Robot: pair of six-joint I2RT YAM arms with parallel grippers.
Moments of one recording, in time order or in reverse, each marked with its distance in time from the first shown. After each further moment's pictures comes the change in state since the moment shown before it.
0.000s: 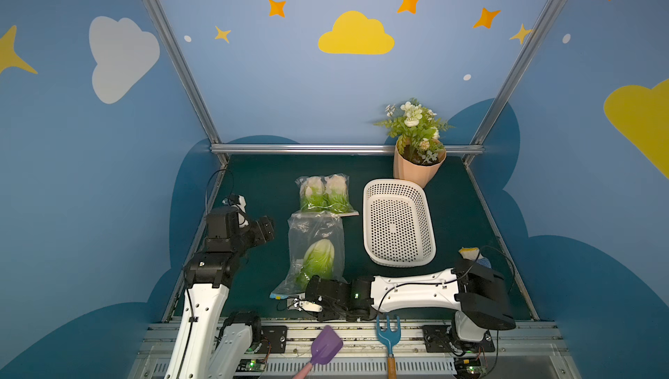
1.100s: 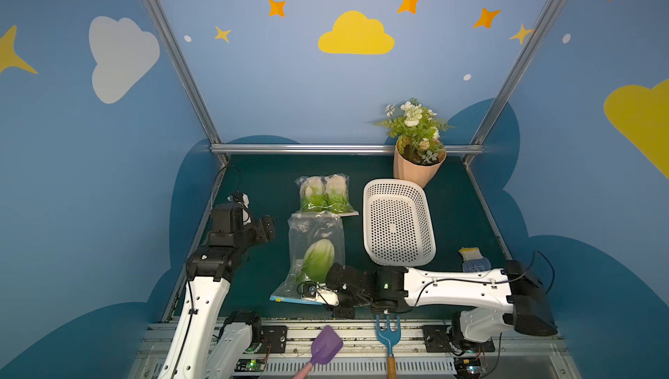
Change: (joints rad) left arm -0.035 0.049 0.028 -0.028 -0.058 0.032; right arm -0.016 -0.228 -0.032 -0.159 -0.167 0.137
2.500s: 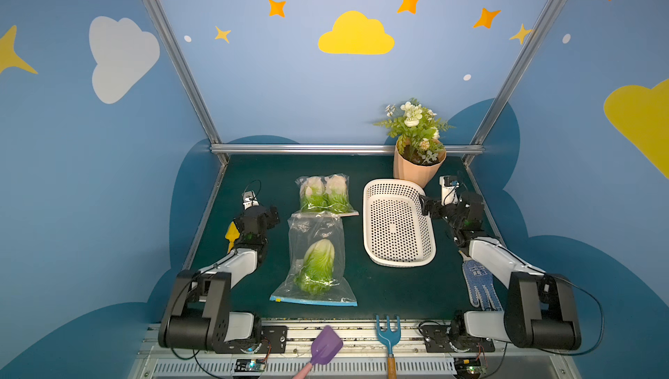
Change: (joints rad) left arm -0.045 0.481 -0.400 1.214 -0.427 0.122; right arm -1.421 -0.214 -0.424 0.763 -0.248 0.140
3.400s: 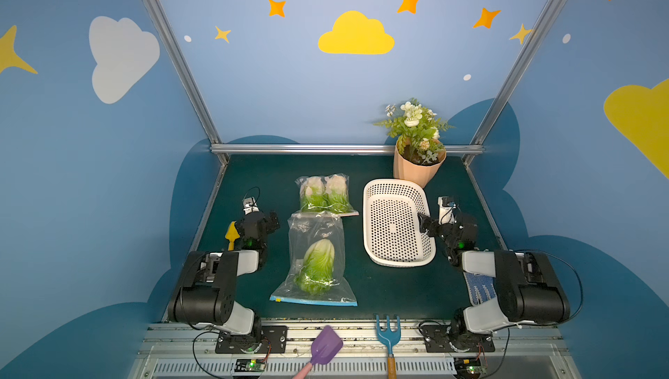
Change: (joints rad) left arm 0.040 0.206 -0.085 0.232 0.060 -0.011; right arm -0.050 0.185 -0.279 0.434 0.008 0.036
